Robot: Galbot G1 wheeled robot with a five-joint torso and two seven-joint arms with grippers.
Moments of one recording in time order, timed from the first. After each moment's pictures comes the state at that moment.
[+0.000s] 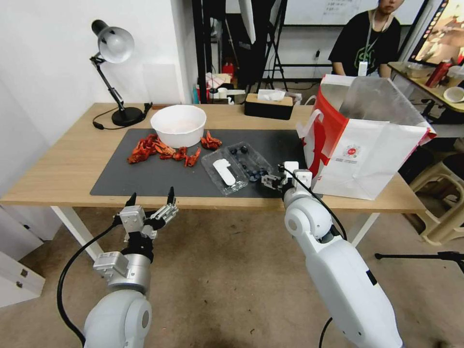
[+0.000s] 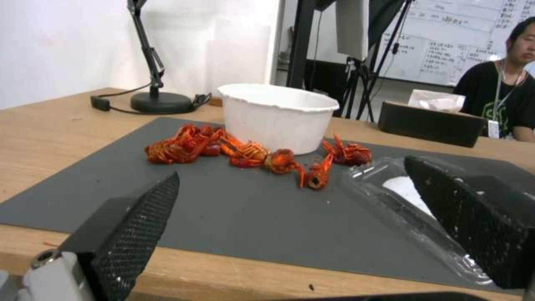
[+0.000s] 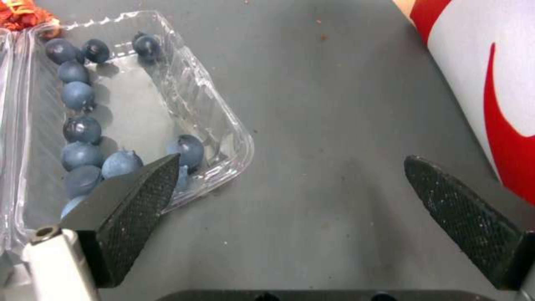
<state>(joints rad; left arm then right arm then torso) 1.59 -1.60 -0.56 -2.25 -0.19 0.13 -0.01 -0.88 1.33 0.16 1.82 0.53 -0.69 0.55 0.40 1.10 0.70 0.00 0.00</state>
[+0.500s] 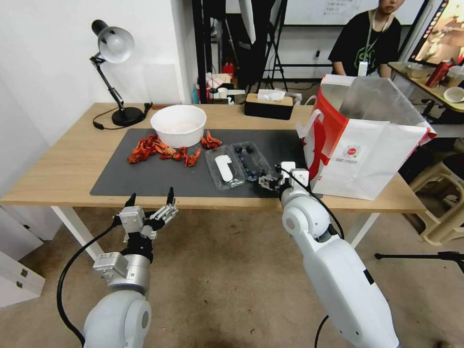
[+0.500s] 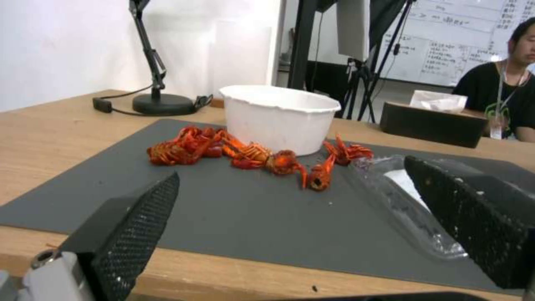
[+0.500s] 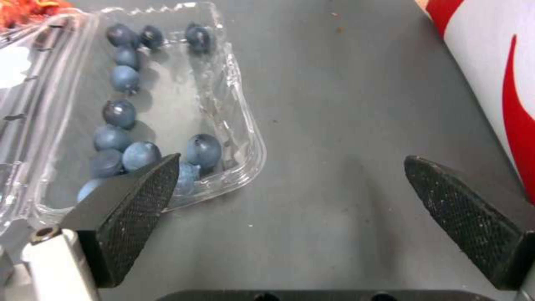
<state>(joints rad) 1.58 -1.60 -0.56 -2.24 -0.19 0.12 -0.01 -0.88 1.34 0.16 1.85 0.54 -0.73 0.55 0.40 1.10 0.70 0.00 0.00</state>
